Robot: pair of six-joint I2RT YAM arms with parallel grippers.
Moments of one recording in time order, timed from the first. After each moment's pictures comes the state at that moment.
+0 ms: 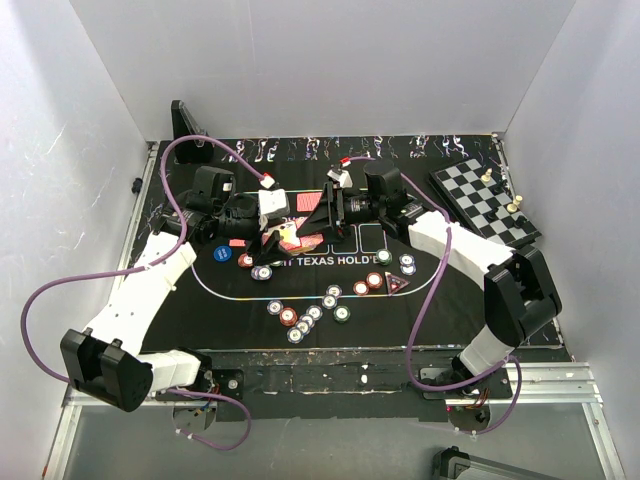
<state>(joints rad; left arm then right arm) -0.36 1.24 1.22 -0.77 0.88 0.69 0.64 1.61 1.18 0.04 -0.94 1.09</state>
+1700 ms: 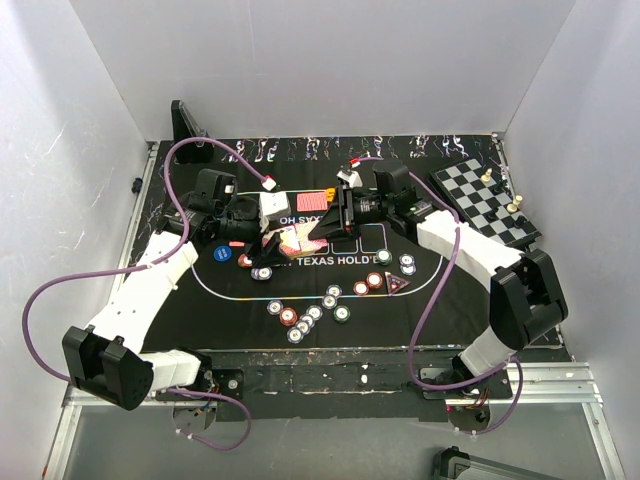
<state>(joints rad) -0.36 1.25 1.20 -0.80 0.86 0.69 0.59 1.59 1.18 -0.06 -0.96 1.01</state>
